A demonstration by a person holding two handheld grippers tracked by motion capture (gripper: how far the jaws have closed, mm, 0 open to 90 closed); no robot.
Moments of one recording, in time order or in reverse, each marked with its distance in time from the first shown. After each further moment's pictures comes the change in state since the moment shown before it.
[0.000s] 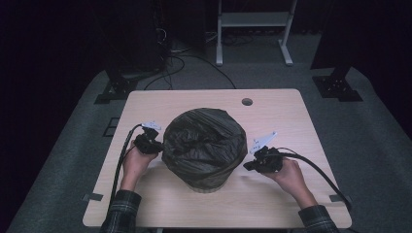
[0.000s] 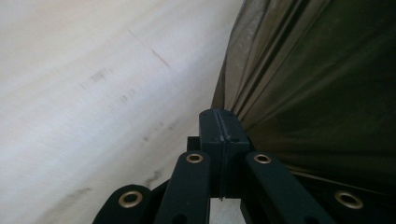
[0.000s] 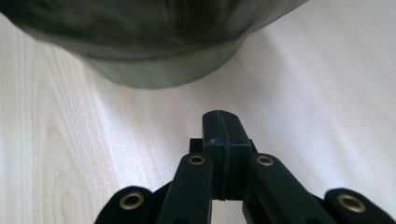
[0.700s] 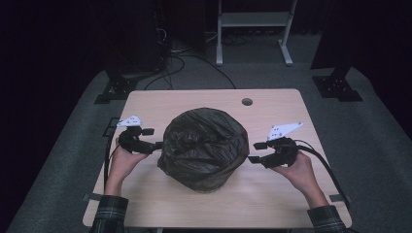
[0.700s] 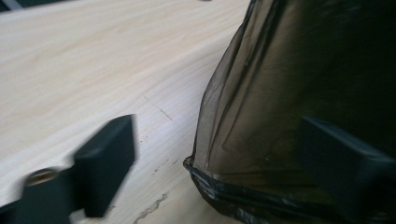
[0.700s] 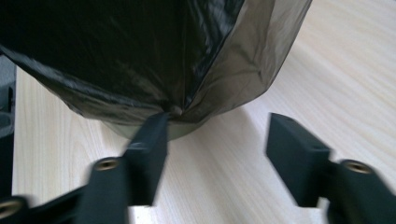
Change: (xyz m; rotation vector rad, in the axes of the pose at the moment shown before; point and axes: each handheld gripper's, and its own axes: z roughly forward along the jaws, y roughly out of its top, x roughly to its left) left arm -0.002 -0.004 -0.061 -0.280 -0.012 0.043; right arm -0.006 0.005 -0.061 -0.259 -0.033 0.049
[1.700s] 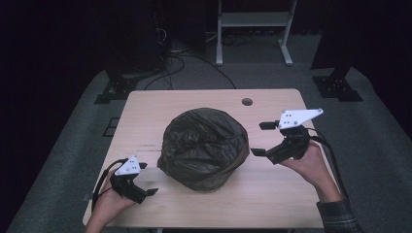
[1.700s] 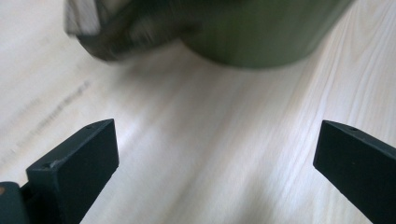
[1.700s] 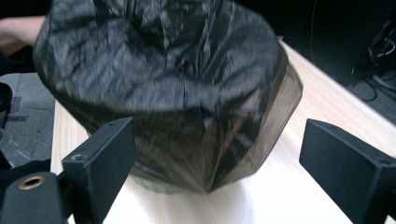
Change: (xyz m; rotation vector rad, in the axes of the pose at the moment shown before) left arm -0.070 -0.086 -0.024 0.226 -0.001 0.274; right arm 0.026 0.057 -0.055 -0.155 -0.010 -0.138
